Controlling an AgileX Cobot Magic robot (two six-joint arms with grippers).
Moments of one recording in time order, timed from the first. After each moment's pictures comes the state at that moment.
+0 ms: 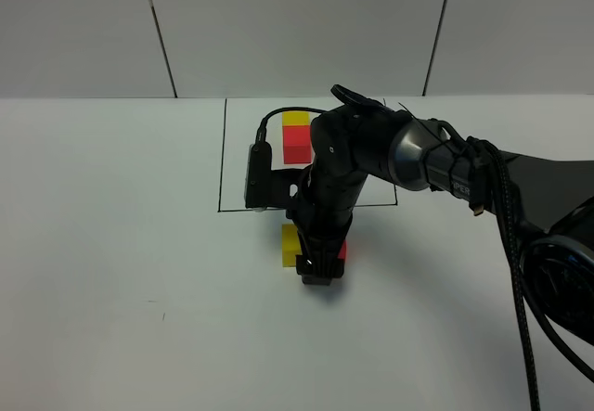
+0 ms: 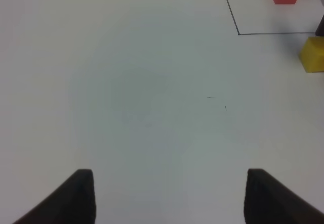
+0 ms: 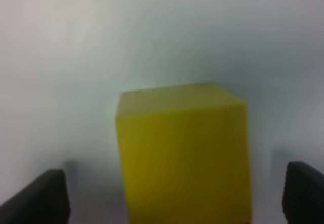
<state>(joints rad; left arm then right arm) 0.05 -0.01 -0.51 -0.11 1.05 0.06 0.61 2.33 -1.80 0.08 0.88 -0.93</state>
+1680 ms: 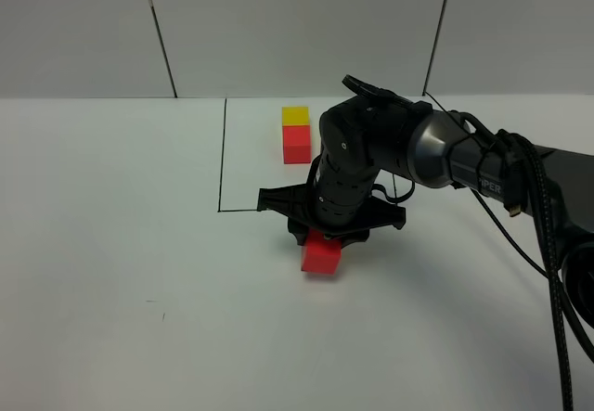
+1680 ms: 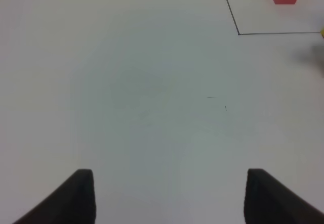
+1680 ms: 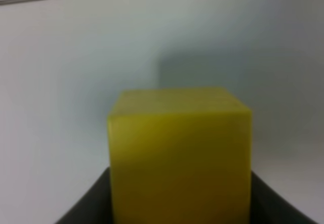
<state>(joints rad) 0.05 -0.01 -0.51 -0.10 1.05 0.06 0.62 2.21 -1.69 0.02 0.85 0.72</state>
